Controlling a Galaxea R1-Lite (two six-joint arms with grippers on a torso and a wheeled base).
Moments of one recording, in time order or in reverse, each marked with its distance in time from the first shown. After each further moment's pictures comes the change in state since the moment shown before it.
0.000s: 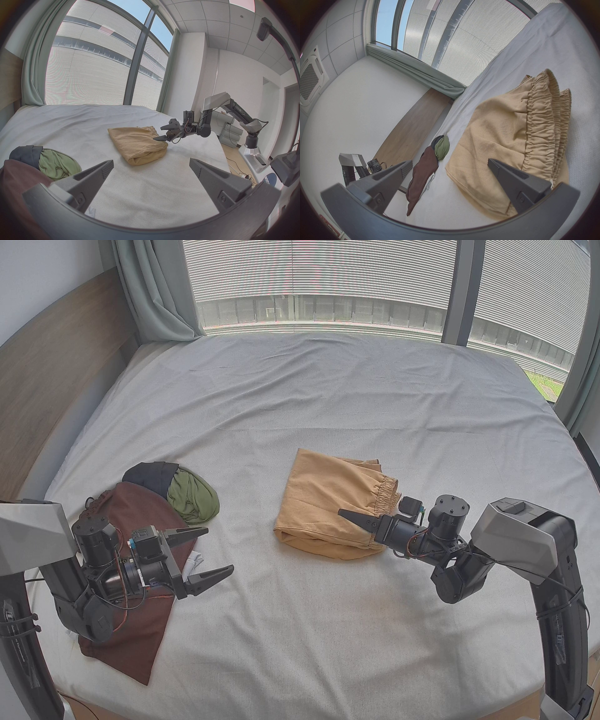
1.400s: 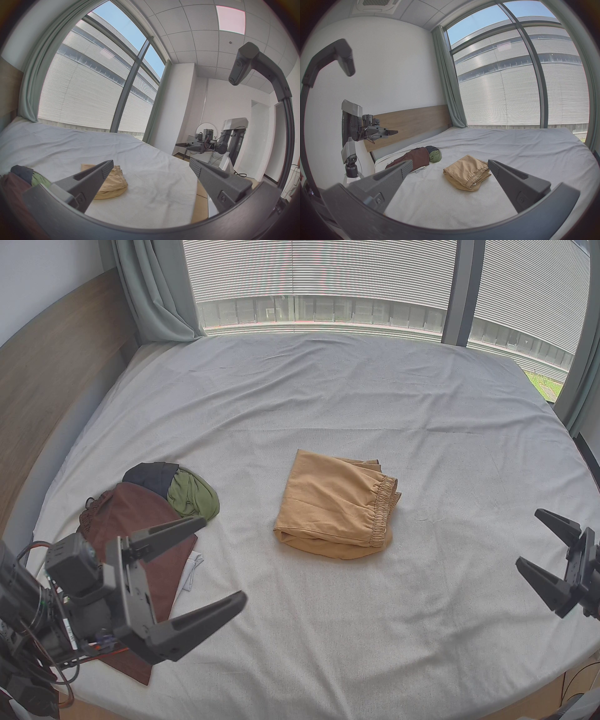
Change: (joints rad) left arm -0.457 -0.686 0.335 0.007 0.378 -0.260; right arm -0.246 -1.381 1.126 0.155 -0.005 -0.700
